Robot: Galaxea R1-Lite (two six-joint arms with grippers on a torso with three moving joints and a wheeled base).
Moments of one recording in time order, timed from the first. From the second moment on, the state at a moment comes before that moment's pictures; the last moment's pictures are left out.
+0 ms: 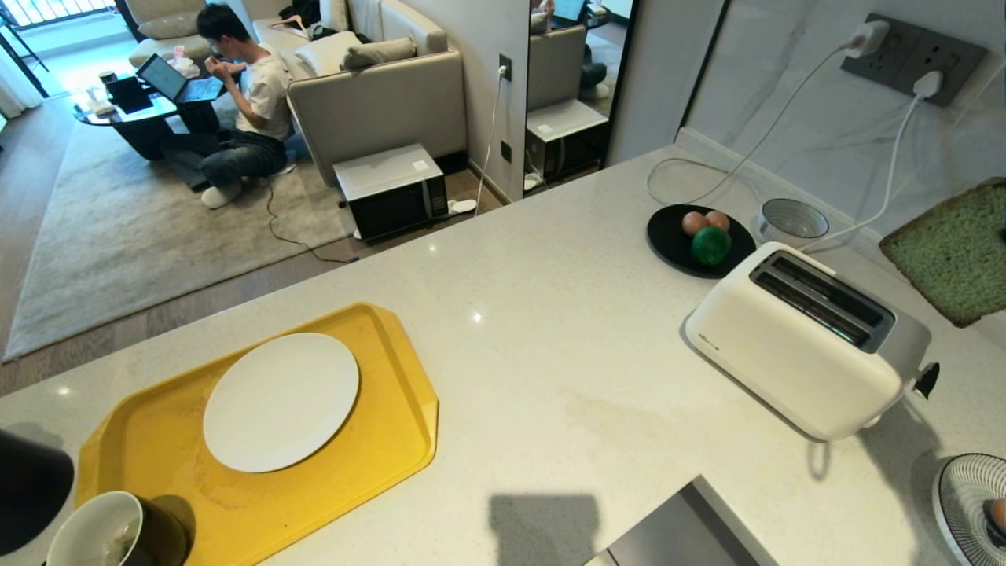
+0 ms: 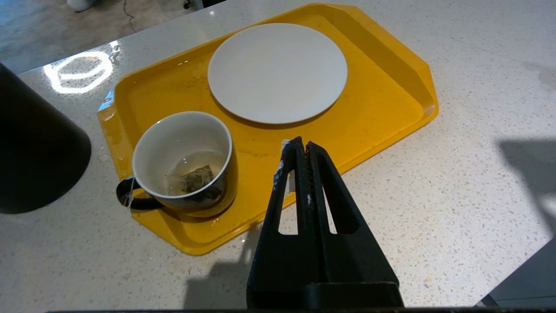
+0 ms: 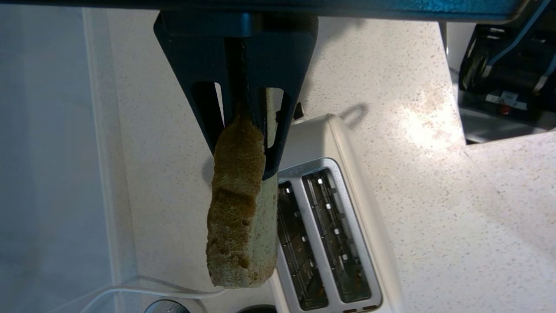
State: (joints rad) left arm 0.00 0.00 0.00 -0.01 0.00 0.01; right arm -0.22 1.32 -1.44 0.59 0.16 -0.51
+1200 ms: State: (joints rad) left arm 0.00 0.00 0.00 -0.01 0.00 0.01; right arm -0.21 1.32 -1.43 0.59 0.16 -0.51
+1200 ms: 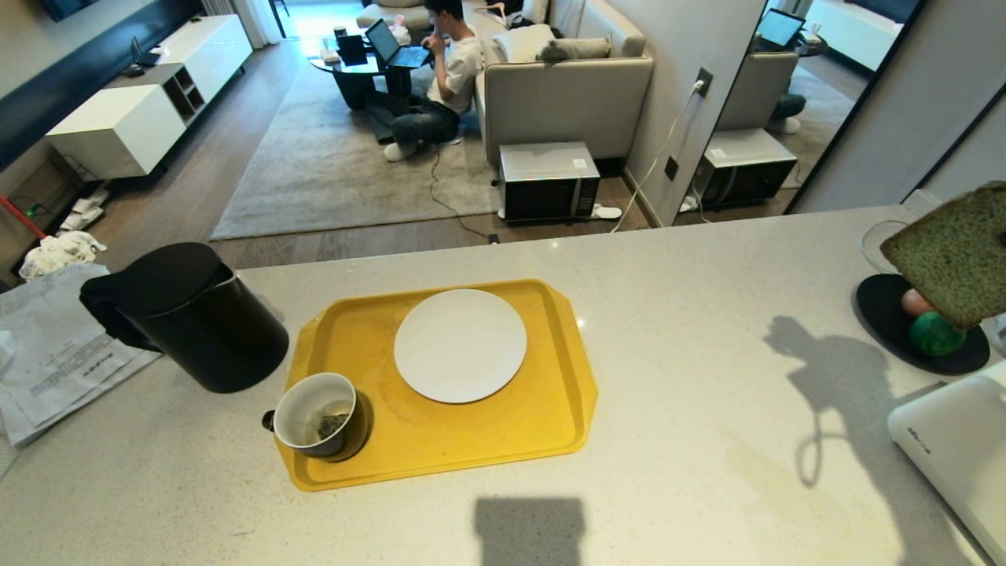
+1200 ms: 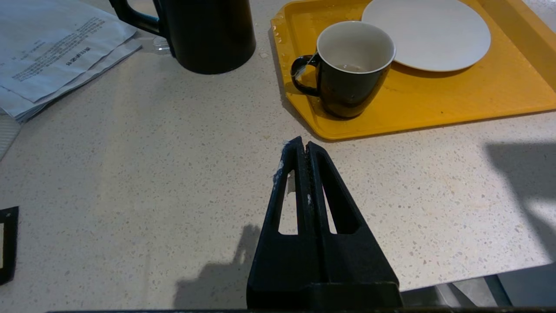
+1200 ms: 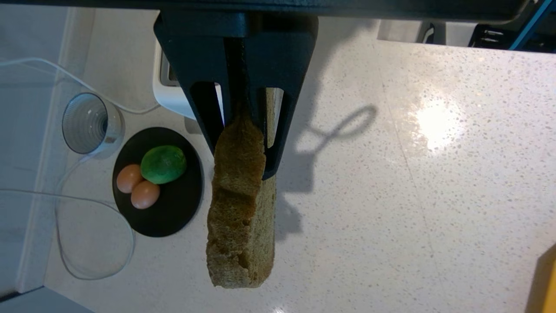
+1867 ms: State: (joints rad) left arm 0.00 0.00 0.00 -0.01 0.00 0.01; right arm -0.19 1.32 -1.43 0.59 0.18 -0.51
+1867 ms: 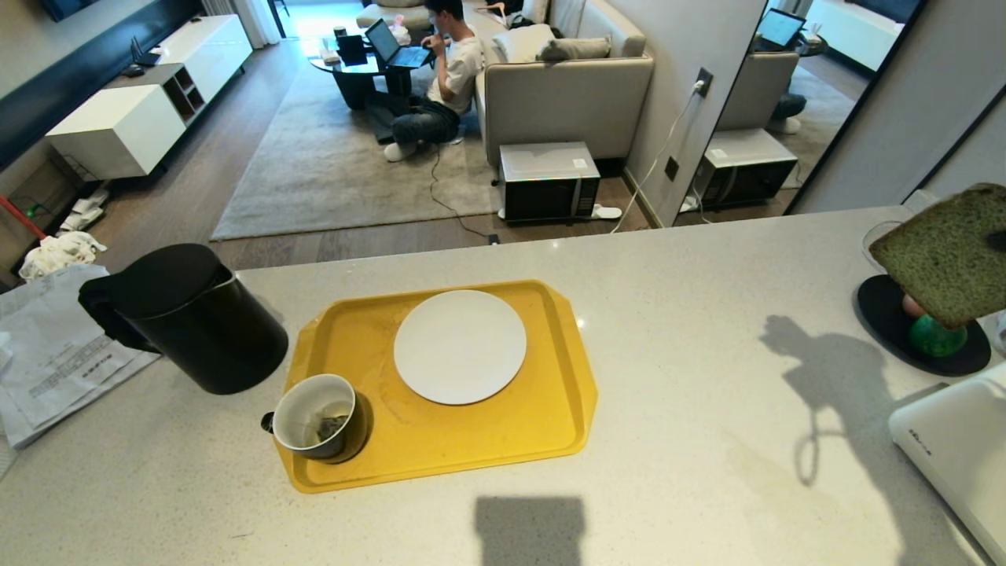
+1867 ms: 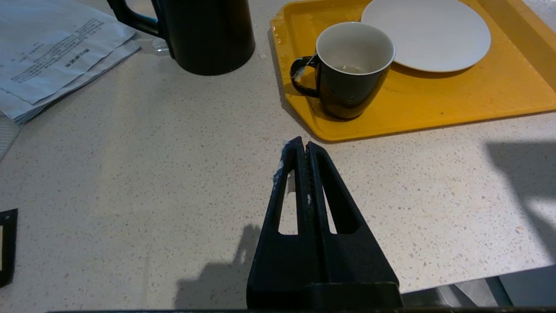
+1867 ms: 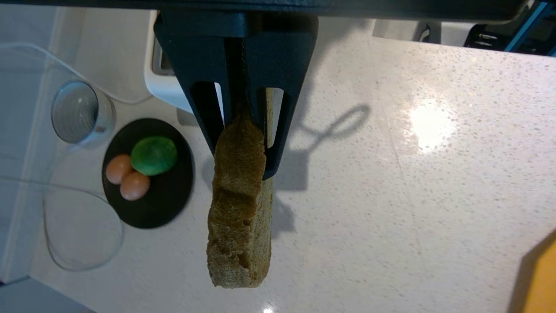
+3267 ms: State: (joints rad) left arm 0.00 0.00 0.00 -0.01 0.00 0.01; right arm 0.74 2.01 -1.94 0.58 -0.16 -0.32
